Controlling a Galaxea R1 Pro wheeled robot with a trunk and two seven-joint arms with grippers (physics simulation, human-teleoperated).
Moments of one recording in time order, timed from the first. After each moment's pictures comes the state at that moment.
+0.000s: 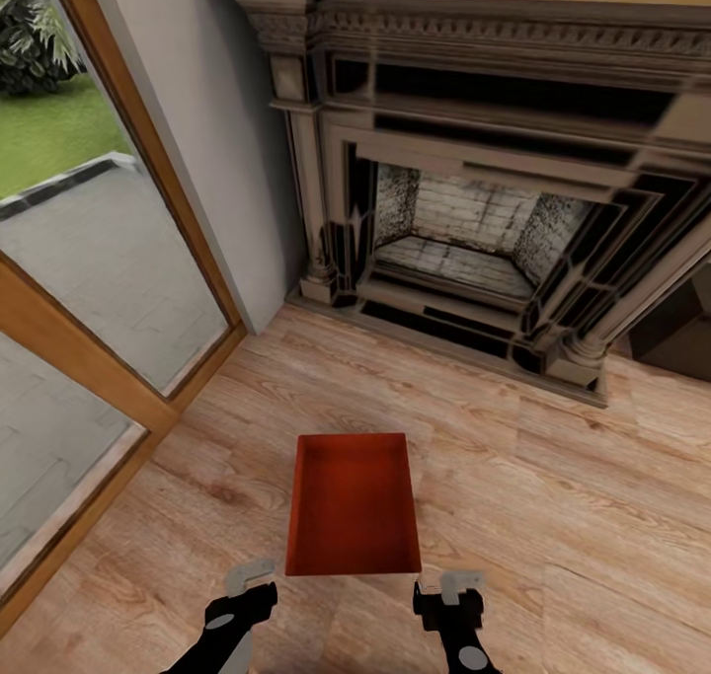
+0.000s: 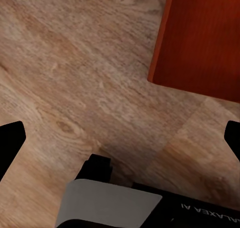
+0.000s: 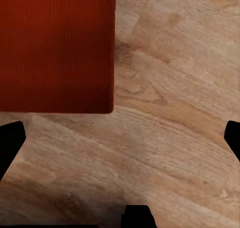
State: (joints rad) left arm -0.42 -0.06 -0.18 -0.46 0.35 0.03 0.30; right arm -0.45 0.12 0.24 -0.26 -0.07 -0.29 -0.26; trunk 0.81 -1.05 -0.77
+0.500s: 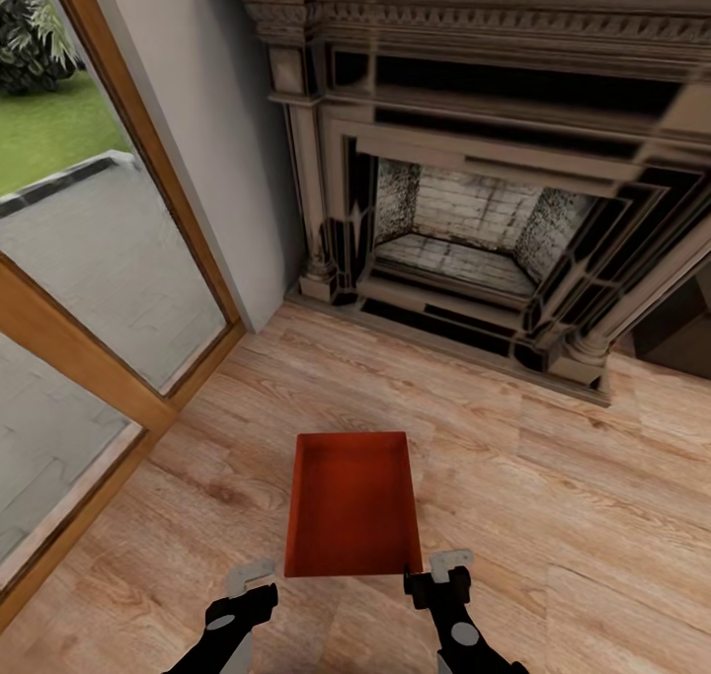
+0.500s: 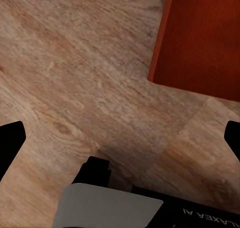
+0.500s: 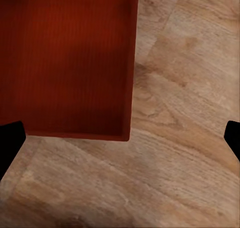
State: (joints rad) left arm -0.42 -0.07 -0.18 -0.45 0.35 0.03 0.30; right arm -0.45 0.12 0.26 -0.37 -0.05 -0.23 -0.23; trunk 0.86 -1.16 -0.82
